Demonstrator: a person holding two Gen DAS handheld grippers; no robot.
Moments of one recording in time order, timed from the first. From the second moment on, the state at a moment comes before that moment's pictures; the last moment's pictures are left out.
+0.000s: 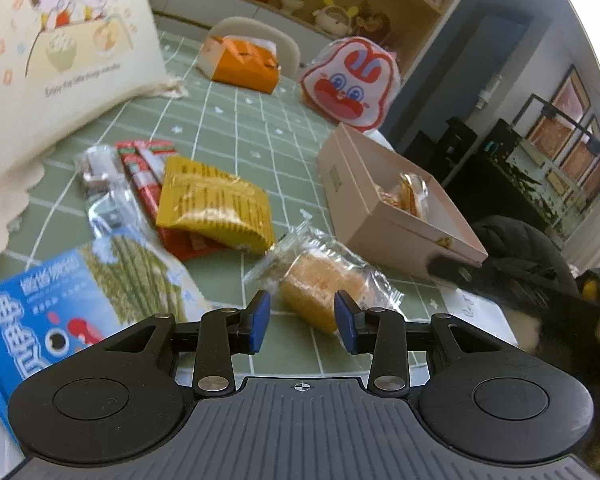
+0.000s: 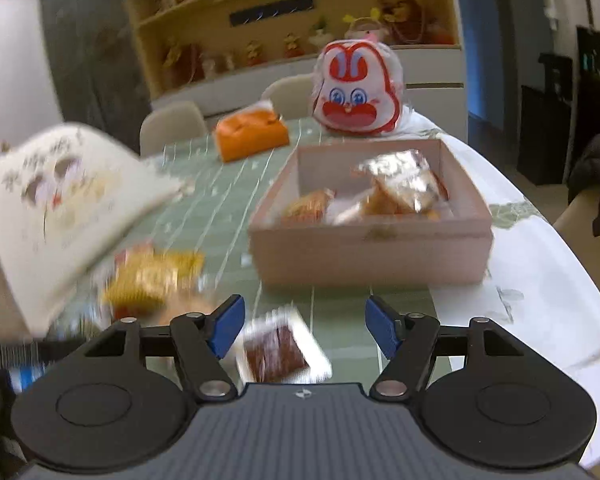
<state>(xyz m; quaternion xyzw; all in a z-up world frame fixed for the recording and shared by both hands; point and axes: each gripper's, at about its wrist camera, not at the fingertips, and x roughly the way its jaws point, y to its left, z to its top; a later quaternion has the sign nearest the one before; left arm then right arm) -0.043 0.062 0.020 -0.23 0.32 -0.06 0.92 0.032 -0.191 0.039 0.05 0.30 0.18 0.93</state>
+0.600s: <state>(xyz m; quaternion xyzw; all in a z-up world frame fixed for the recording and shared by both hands) -0.047 0.075 0.017 -0.23 0.31 -0.04 0.92 0.036 -0.144 -0.001 -0.07 0.33 0.17 0.93</state>
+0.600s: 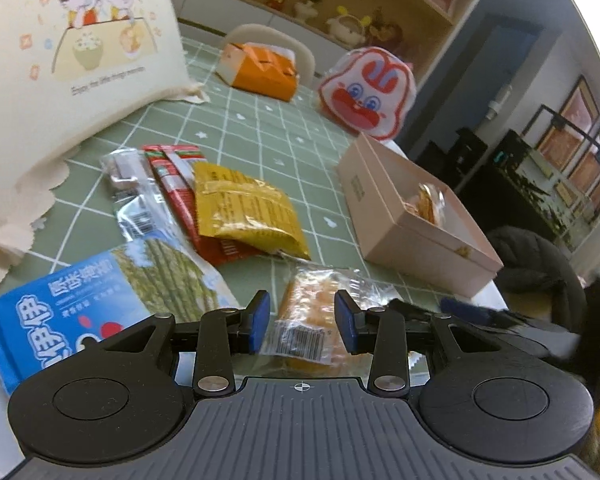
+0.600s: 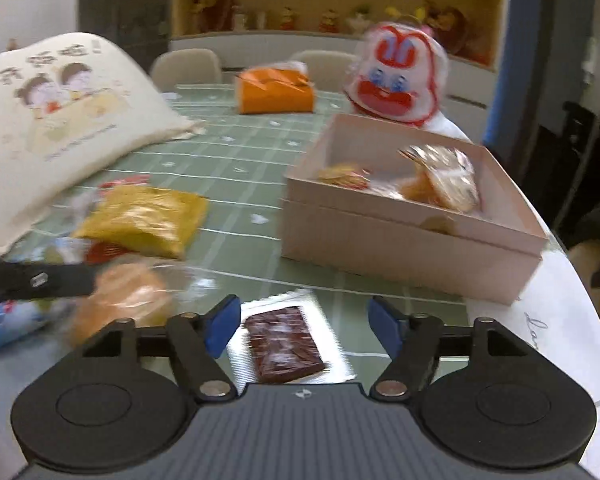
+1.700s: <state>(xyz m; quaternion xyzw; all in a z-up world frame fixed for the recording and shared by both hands) -0.037 0.004 0.038 0.01 0.31 -0.05 0.95 0.045 -0.233 -0.010 0.12 0.33 0.13 0.93</state>
